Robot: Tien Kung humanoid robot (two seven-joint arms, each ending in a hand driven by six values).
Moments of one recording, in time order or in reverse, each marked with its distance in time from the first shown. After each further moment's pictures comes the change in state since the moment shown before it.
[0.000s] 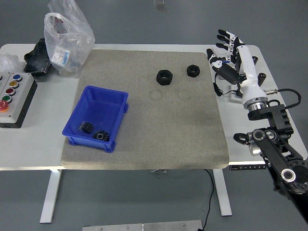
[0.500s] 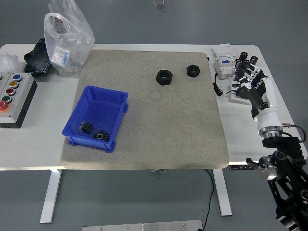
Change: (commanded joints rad) left arm -0.006 -0.007 0.024 0.000 -0.024 0.000 -0.007; right arm -0.162 0.031 0.093 -0.048 0.295 0.107 0.144
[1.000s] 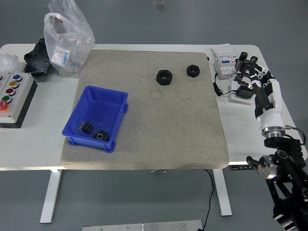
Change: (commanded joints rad) left arm -0.008 -0.002 0.011 0.000 -0.010 0.000 -0.001; right arm 0.018 0.029 0.035 -0.005 0.030 -0.004 0.032
